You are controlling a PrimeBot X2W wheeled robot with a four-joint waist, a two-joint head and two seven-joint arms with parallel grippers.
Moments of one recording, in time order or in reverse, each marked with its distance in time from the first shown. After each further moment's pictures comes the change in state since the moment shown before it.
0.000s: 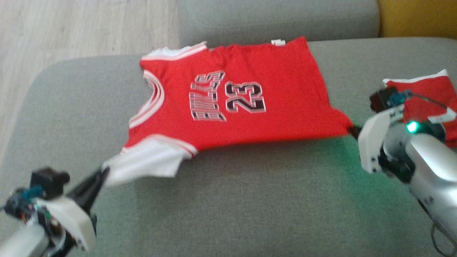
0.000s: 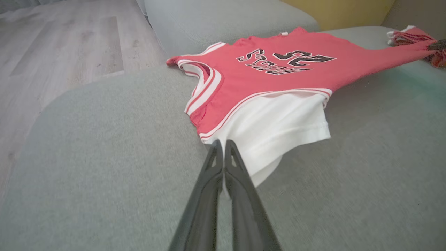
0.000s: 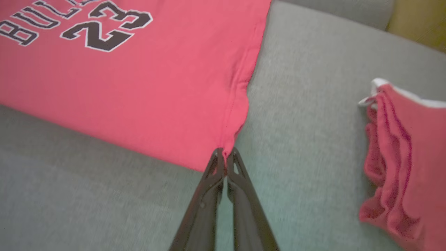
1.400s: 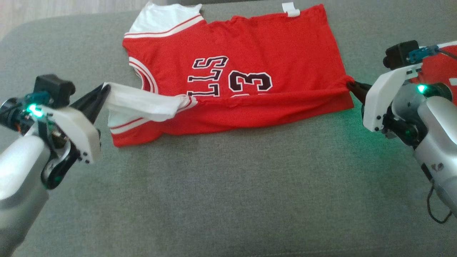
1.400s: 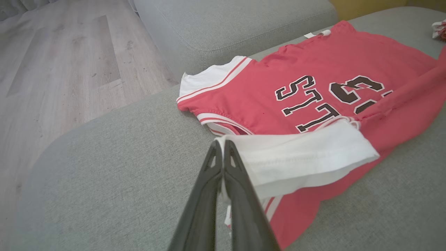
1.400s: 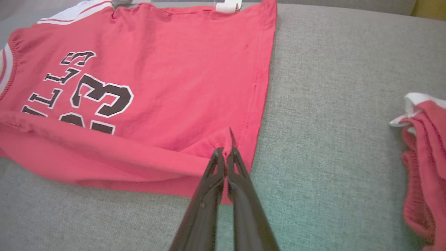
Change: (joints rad) left arm -0.364 -0.072 -0.027 0.066 0.056 0.020 0.217; right arm -0.084 -0.016 -0.088 -0.108 0.114 0.000 0.060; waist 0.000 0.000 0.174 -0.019
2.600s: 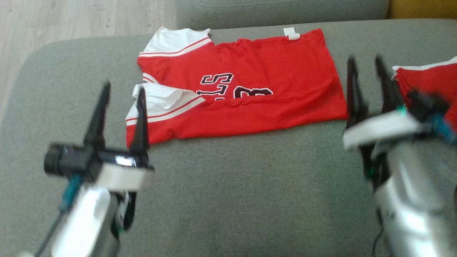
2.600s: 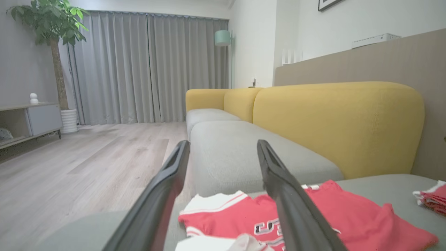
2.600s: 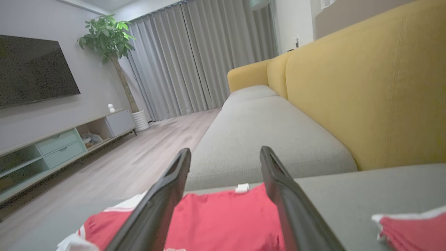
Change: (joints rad) left arm 0.338 -0.356 0.399 -0.255 0.354 0.249 -0.433; right arm 0.256 0.313 -0.546 -0.162 -0.416 0.000 -0.678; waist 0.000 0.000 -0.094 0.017
